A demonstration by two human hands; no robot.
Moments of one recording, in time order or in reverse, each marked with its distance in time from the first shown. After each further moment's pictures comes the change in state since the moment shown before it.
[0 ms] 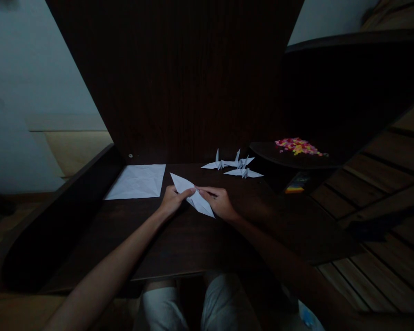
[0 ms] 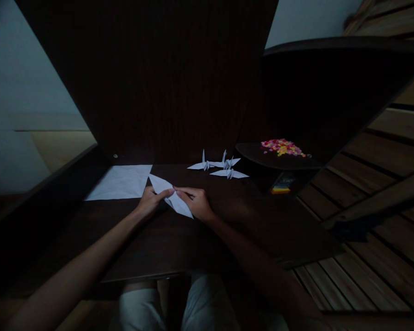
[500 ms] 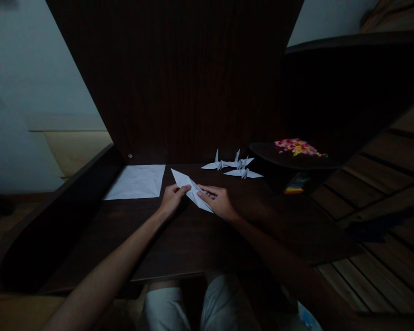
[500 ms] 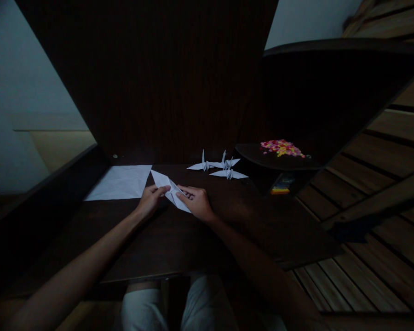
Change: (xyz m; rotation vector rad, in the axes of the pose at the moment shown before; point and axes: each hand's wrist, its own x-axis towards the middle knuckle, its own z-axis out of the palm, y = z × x) left_hand 0.009 -0.011 0.000 -0.098 0.087 -0.016; right_hand 0.002 0.011 0.000 -0.127 0.051 0.018
